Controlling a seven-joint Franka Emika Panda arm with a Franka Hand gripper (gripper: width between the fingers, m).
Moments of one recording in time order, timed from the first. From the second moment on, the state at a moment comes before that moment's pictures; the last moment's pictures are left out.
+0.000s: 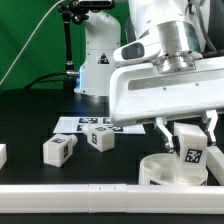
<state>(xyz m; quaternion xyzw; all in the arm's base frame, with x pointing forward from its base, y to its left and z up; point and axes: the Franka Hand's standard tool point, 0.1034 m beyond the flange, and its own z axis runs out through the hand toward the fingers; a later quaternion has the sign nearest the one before) 0.662 0.078 0.079 -0.95 0.00 -0.32 0.06</state>
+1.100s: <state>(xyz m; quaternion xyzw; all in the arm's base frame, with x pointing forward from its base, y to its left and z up) 0.667 0.078 0.104 -0.95 -0.01 -0.31 0.06</state>
